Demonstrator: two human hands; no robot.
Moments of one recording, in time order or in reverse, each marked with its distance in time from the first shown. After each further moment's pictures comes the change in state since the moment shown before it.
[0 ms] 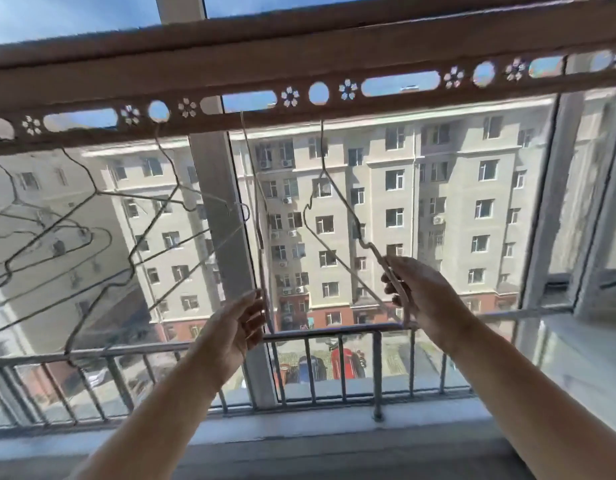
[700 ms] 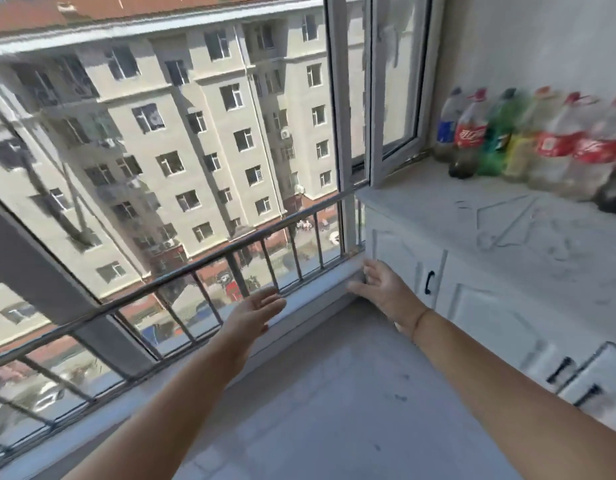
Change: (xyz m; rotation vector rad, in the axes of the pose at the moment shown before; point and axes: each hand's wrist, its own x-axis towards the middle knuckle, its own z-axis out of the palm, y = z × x) left_hand -0.029 -0.214 0.167 0.550 -0.562 -0.232; right_hand -0.166 0.126 -0.196 -0.282 0.469 0.290
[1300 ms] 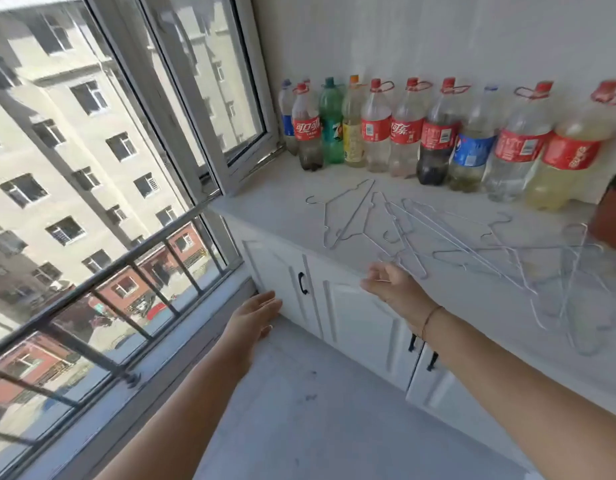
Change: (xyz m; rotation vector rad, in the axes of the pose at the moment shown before) left_hand 0.118 0.013 0.322 -0.009 -0.258 -0.102; right_hand -0.027 0.078 -0.333 0.033 0.405 0.154
